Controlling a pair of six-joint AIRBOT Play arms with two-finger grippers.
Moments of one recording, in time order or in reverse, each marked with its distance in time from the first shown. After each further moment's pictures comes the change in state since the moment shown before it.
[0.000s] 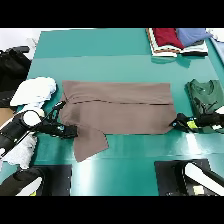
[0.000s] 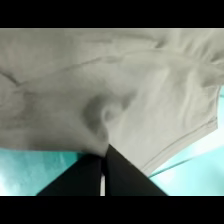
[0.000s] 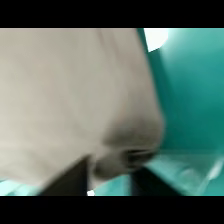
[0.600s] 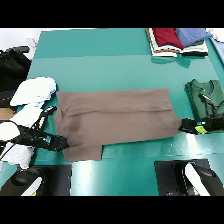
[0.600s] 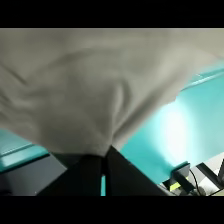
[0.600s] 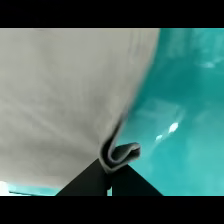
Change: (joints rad) left arm 0.000 0.324 0.025 0.075 -0.315 -0.093; right arm 0.046 0.377 0.029 -0.180 0.234 0.027
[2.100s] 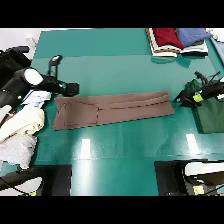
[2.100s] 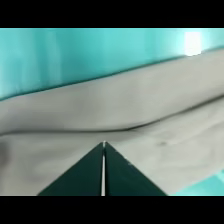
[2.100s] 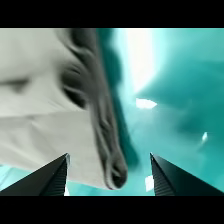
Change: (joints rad) left arm -0.005 -0.686 0.568 0.051 0.478 0.090; right arm -0.060 -0.840 0.553 0.245 -0.029 -0.190
